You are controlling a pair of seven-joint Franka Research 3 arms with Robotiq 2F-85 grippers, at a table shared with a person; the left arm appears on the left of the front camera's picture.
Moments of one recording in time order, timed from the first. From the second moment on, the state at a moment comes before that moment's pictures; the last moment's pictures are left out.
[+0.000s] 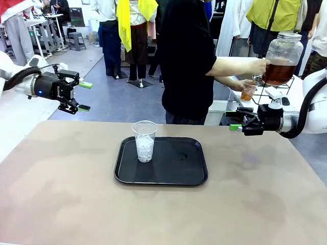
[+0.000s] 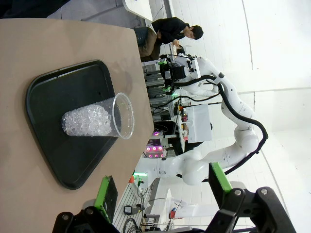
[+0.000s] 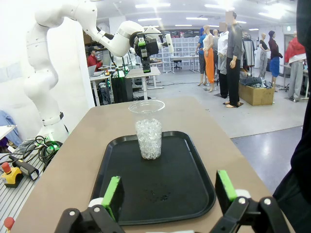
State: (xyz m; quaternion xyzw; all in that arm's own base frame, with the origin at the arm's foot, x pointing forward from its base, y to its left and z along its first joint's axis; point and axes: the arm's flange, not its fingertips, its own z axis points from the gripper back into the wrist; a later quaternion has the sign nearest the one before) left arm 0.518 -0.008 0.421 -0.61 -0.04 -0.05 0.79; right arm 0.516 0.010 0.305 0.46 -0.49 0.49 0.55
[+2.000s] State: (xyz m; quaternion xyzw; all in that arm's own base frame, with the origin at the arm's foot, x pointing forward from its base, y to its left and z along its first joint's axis) left arm 0.518 -0.008 0.421 -0.61 -0.04 -0.05 0.79; right arm 0.516 0.010 0.305 0.46 -0.49 0.49 0.55
